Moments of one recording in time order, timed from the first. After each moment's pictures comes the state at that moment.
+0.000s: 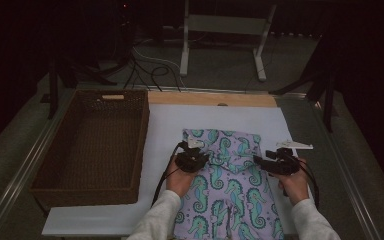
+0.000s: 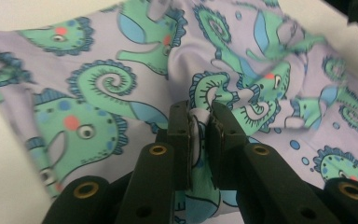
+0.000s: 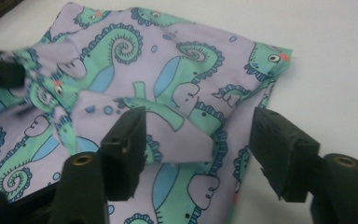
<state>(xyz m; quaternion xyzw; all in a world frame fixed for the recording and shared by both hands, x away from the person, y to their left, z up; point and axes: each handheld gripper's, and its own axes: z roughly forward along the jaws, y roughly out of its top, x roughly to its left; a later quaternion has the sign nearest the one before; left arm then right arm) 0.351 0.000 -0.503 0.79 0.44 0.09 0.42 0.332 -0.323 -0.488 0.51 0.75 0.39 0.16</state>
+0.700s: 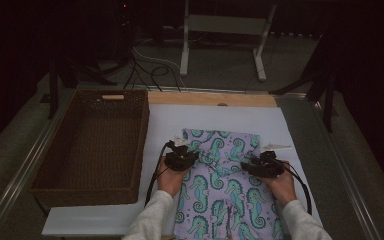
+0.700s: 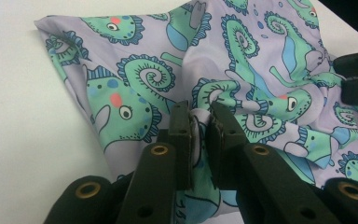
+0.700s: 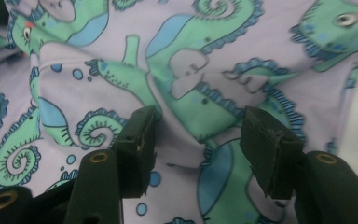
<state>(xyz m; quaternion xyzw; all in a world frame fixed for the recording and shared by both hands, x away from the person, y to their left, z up) 0.353 0.025 -0.509 0.77 0.47 0.09 0.42 0.338 -0.290 -0.512 0.49 0.78 0.35 0.12</state>
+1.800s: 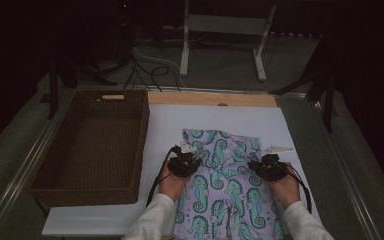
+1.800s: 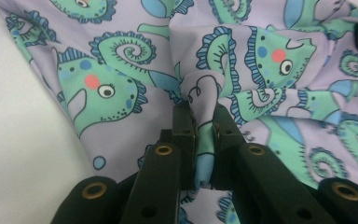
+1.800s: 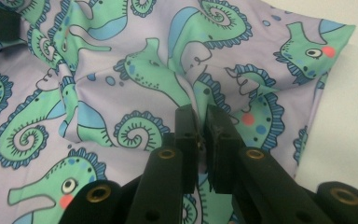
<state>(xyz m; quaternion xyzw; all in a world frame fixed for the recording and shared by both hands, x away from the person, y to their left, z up) 0.336 0.015 -0.511 0.80 0.44 0.09 0.40 0.321 -0.291 -0.497 0.47 0.80 0.33 0.15</state>
